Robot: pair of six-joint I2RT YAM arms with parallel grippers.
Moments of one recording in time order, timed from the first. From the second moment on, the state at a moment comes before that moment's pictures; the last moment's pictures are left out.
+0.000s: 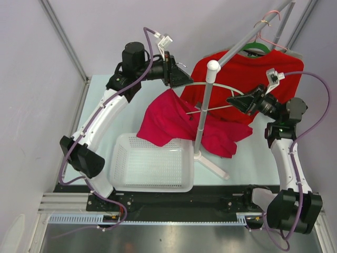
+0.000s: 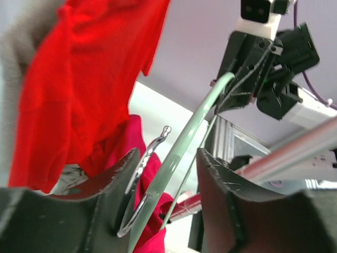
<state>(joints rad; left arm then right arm) -0.50 1.70 1.88 -0.28 0.87 -0.39 -0.17 1.06 0.88 0.58 -1.18 0.79</state>
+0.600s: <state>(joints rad) -0.40 1.49 1.77 -0.36 0.42 -0.40 -0.09 1.12 0.91 0.65 -1.08 0.80</state>
